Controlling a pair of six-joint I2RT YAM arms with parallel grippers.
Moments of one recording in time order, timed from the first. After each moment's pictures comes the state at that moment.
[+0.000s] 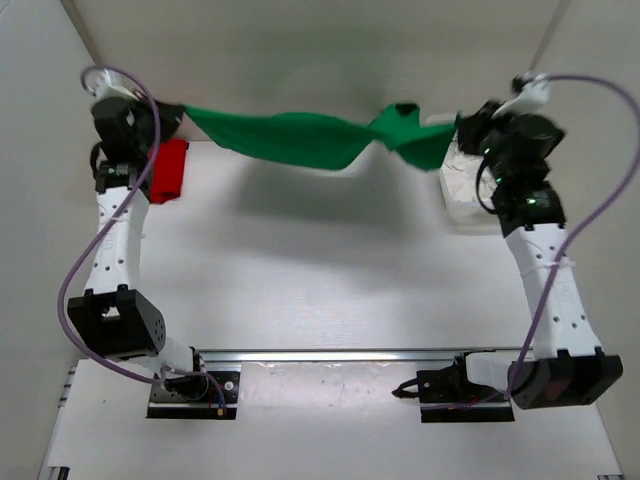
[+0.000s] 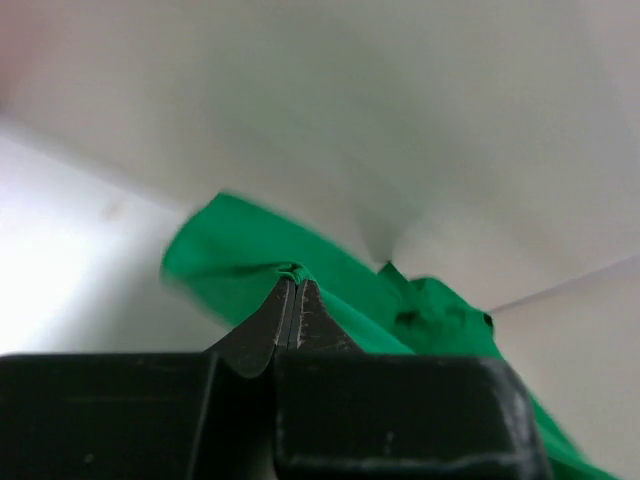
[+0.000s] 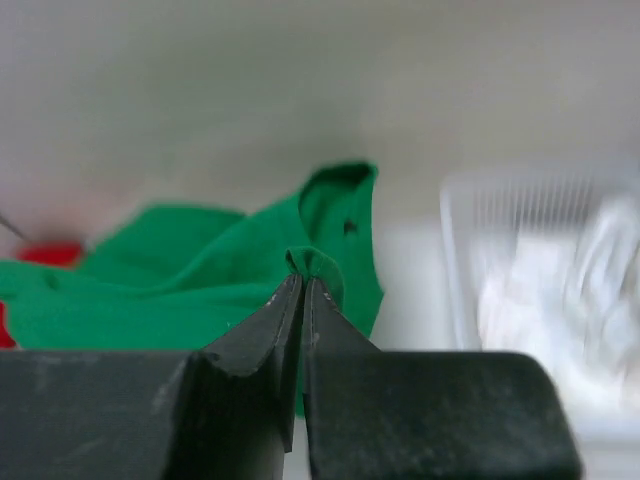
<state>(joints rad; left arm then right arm) 0.15 1.53 1.67 -0.14 0.25 -0.75 0.07 1.25 1.57 -0.22 -0.07 0.25</state>
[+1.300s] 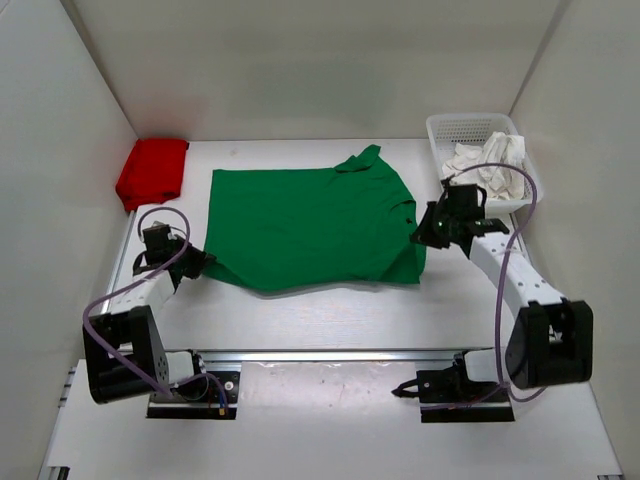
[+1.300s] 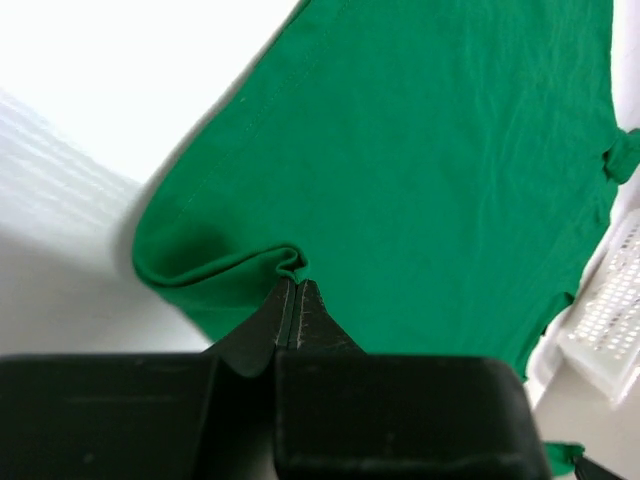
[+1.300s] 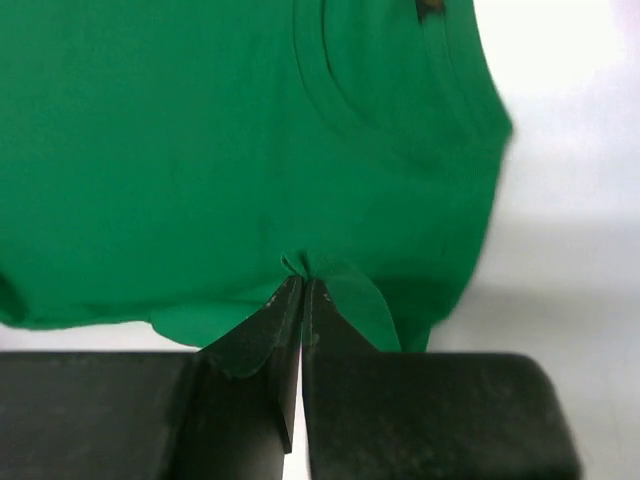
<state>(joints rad) 0.21 1.26 0.54 -0.08 0.25 -0.82 0.11 1.30 0.91 -0.45 -0.22 0.41</state>
